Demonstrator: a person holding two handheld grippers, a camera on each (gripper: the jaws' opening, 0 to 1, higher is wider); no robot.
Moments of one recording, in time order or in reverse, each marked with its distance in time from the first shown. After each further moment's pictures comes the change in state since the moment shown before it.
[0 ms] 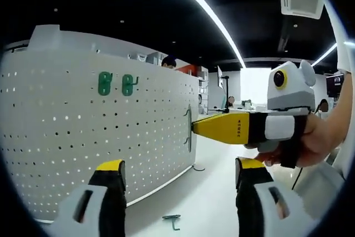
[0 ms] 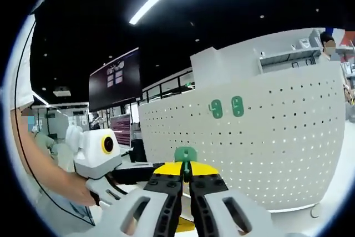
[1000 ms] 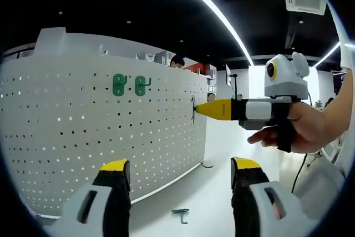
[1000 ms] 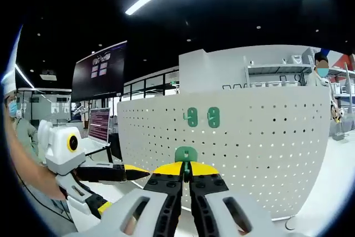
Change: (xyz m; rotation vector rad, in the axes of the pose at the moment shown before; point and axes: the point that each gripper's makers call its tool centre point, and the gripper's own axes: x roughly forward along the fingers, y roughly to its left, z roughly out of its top) left arm -0.022 0.013 0.000 0.010 0.006 0.086; right arm 0.003 -0.047 0.014 0.001 0.002 -0.150
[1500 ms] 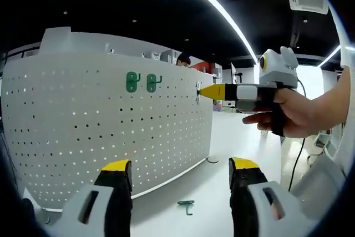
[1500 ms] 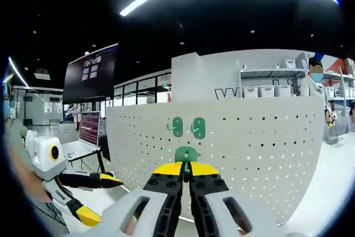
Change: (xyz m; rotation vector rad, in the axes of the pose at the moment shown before) left arm -0.026 0.012 -0.007 -0.019 0.007 0.044; right arm 0.011 -0.025 0.020 -0.018 -0.019 -0.068
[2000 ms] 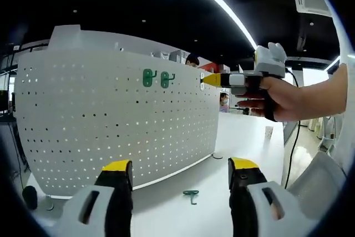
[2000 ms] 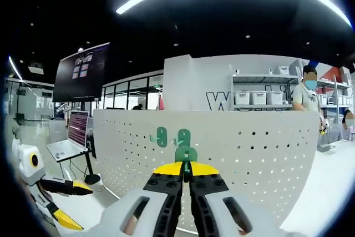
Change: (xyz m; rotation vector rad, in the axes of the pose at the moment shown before) left arm -0.031 0.014 -0.016 -0.023 -0.009 0.059; right arm 0.017 -0.023 0.018 -0.034 -0.014 -0.073
